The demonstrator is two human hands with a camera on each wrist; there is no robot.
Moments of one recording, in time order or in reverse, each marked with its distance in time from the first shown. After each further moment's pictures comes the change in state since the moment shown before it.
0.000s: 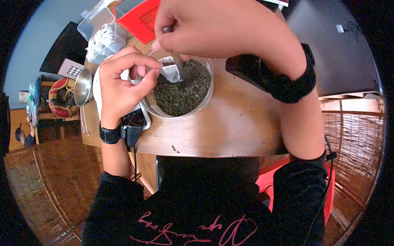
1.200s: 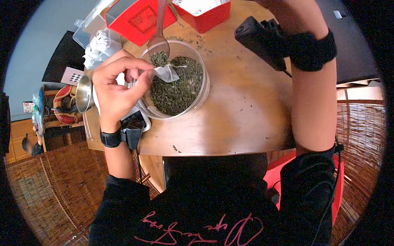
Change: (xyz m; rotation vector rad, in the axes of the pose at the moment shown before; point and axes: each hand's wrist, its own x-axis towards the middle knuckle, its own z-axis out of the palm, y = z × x) left_hand 0.000 -0.001 0.000 0.018 0.007 0.019; right_hand -0.003 0.013 -0.028 0.195 0.384 0.077
